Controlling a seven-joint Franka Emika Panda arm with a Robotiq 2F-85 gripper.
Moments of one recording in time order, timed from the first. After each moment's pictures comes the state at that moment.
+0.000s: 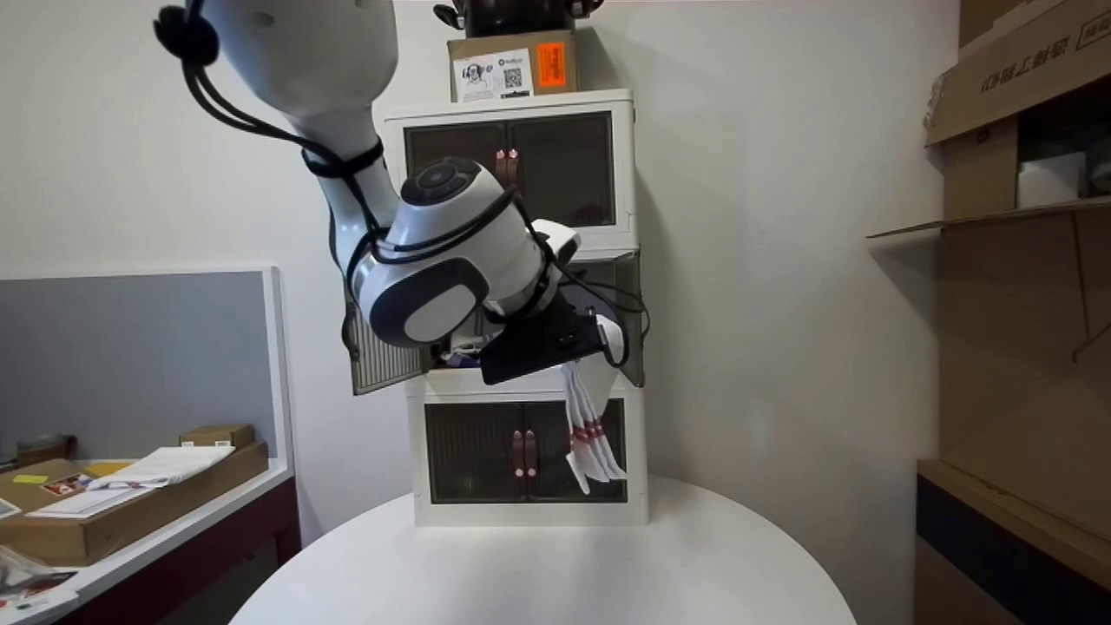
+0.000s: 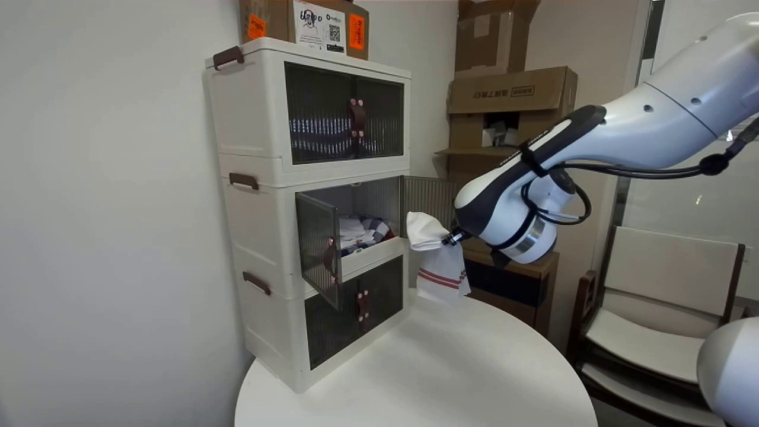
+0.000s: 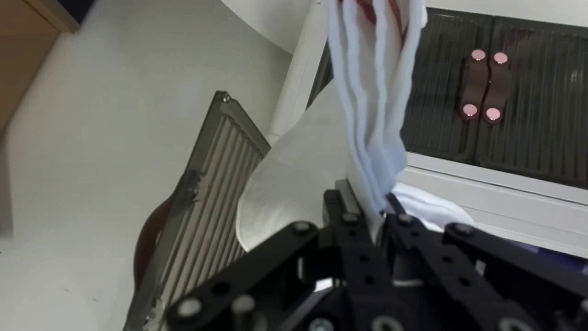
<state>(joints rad) -1.55 0.40 1.41 -2.45 0.36 3.52 -1.08</state>
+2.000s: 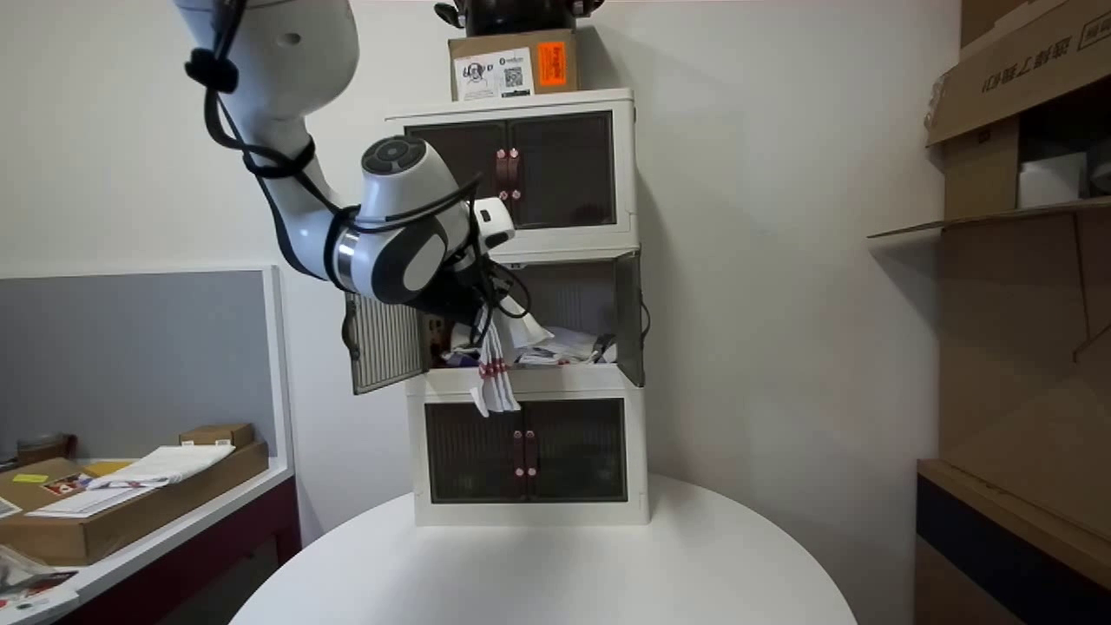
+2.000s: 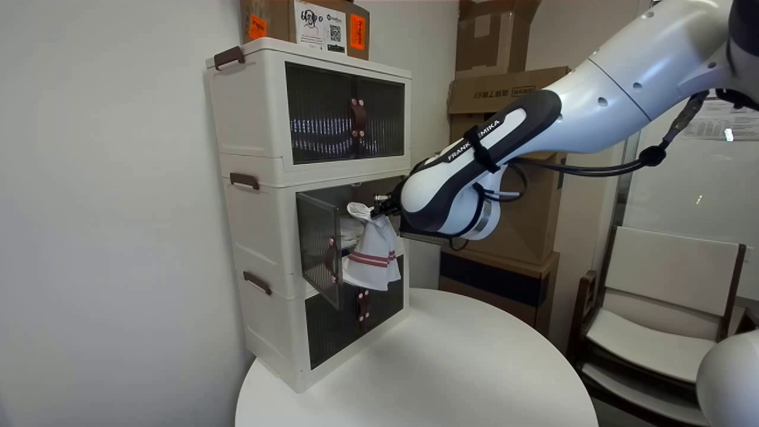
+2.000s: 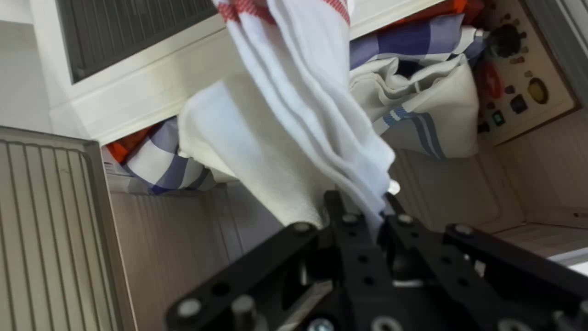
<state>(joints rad) -1.13 0.31 1.21 -2.26 0.06 3.42 -0.05</state>
